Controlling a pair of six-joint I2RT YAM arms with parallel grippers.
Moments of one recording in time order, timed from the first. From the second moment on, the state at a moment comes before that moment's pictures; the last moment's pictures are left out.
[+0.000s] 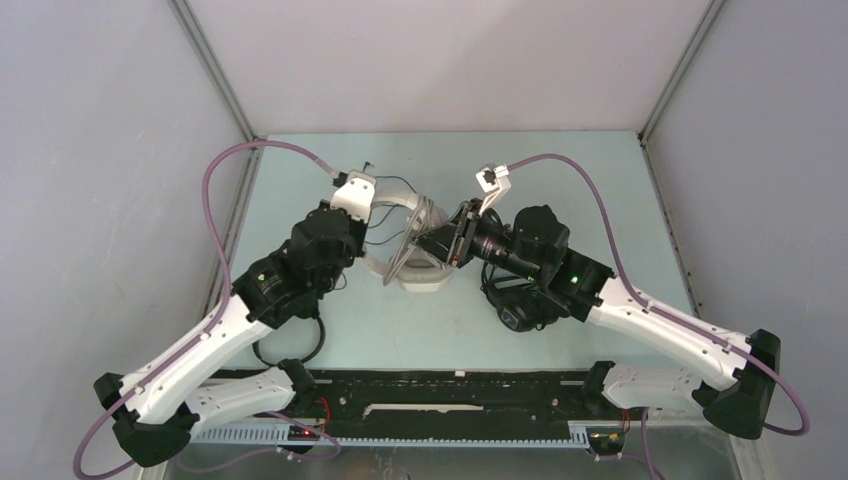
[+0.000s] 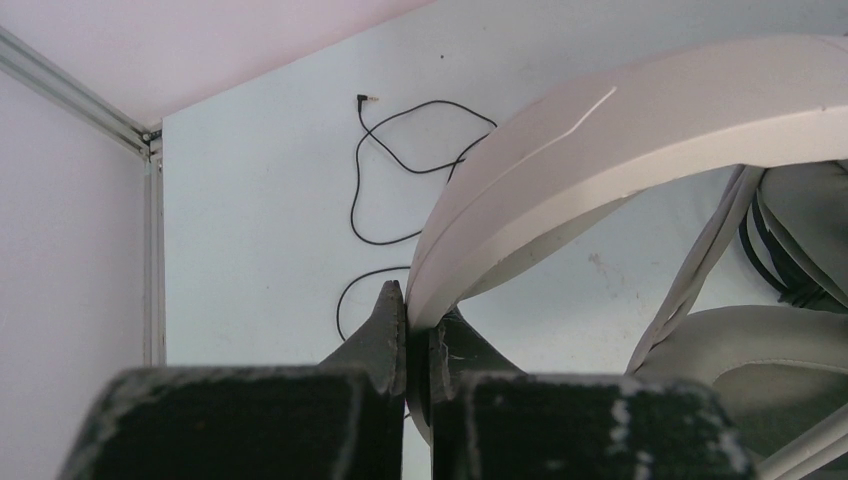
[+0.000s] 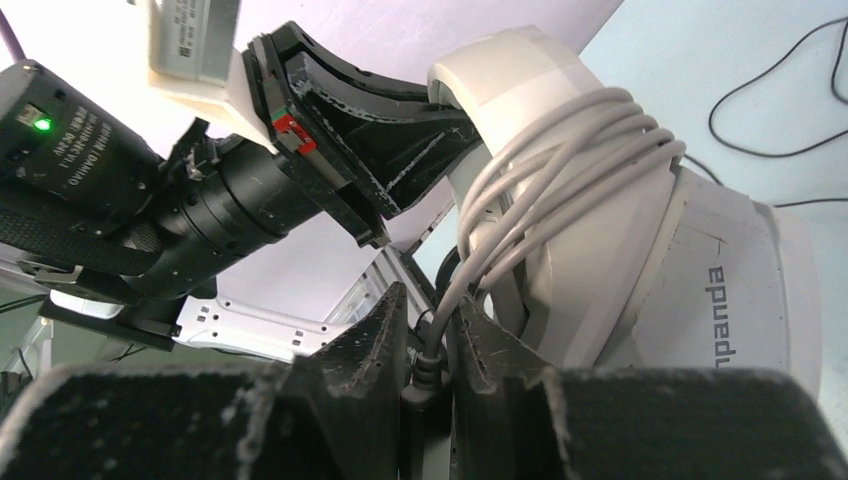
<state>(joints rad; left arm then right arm) -0.83 0.93 1.10 -0.52 -0.60 0.02 0.97 1.13 1.03 0.07 -0.12 0.76</state>
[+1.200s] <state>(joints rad) -0.83 0.86 1.02 -0.24 -0.70 0.03 1.04 1.21 1.25 -0.07 -0.02 0.63</state>
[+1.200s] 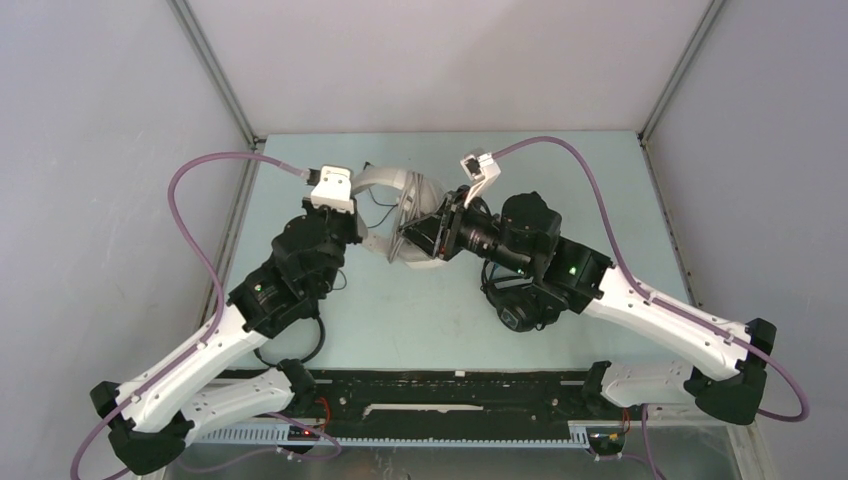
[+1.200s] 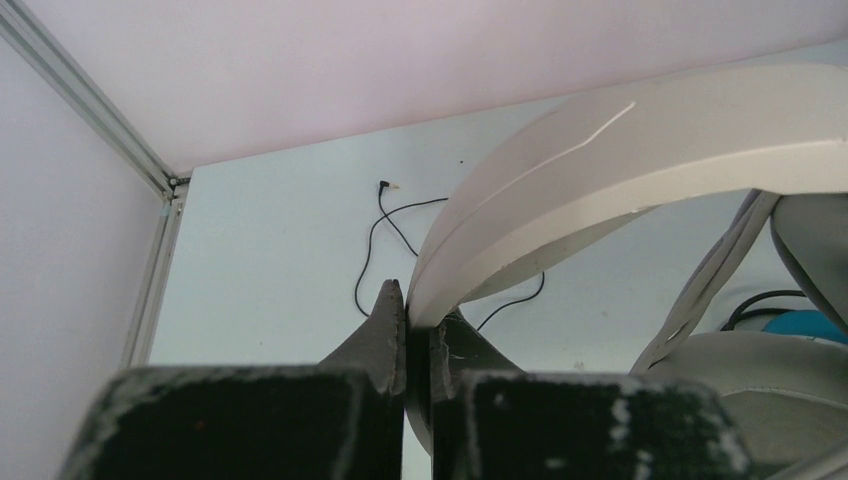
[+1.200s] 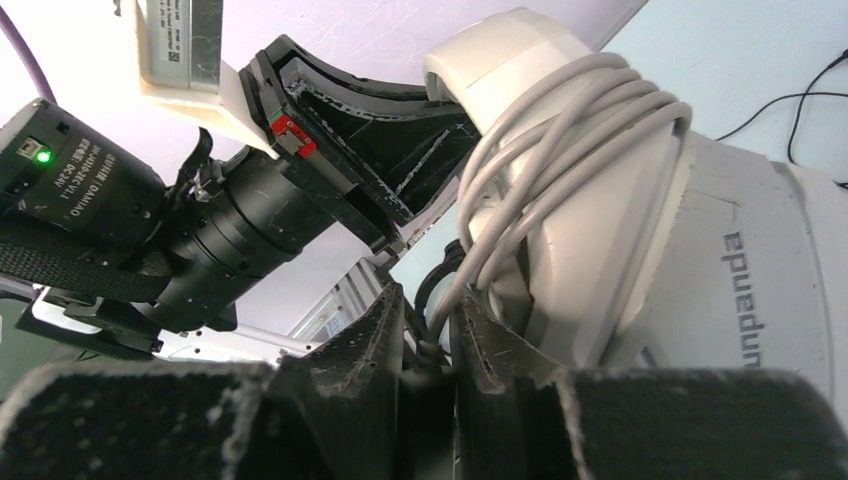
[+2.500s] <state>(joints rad) -0.82 0.81 1.00 -0.33 -0.70 -0.08 1.30 1.13 1.30 -0.11 0.40 0.24</state>
